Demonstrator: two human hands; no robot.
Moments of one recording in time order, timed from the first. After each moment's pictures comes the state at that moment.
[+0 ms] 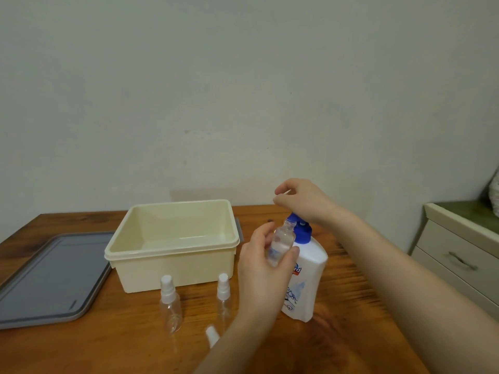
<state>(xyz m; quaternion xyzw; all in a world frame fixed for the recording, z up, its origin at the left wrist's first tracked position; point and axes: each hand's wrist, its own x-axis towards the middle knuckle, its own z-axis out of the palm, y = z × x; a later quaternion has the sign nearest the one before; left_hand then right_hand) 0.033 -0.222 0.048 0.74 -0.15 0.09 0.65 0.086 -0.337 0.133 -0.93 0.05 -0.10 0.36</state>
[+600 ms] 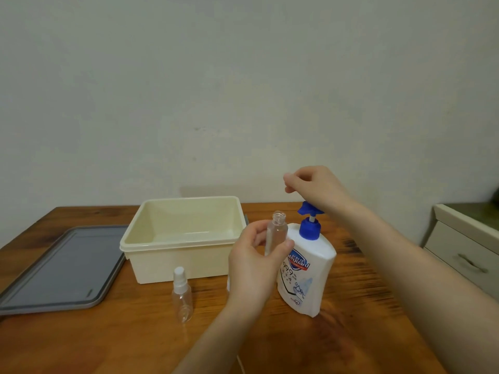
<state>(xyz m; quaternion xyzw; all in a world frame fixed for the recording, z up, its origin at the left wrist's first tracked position) 0.036 -0.198 0.059 0.72 -0.14 0.07 0.68 0.082 -0.335 0.144 -0.91 0.04 -0.18 0.37</state>
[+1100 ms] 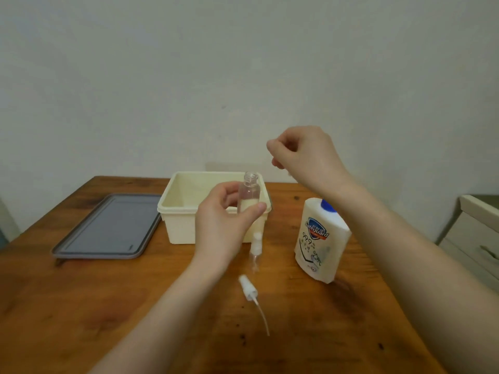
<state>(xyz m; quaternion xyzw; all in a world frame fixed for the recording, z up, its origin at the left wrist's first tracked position) 0.022 -0.123 0.082 0.75 -0.10 0.18 0.63 0.043 -0.254 0.164 -0.89 -0.09 -0.29 0.33</state>
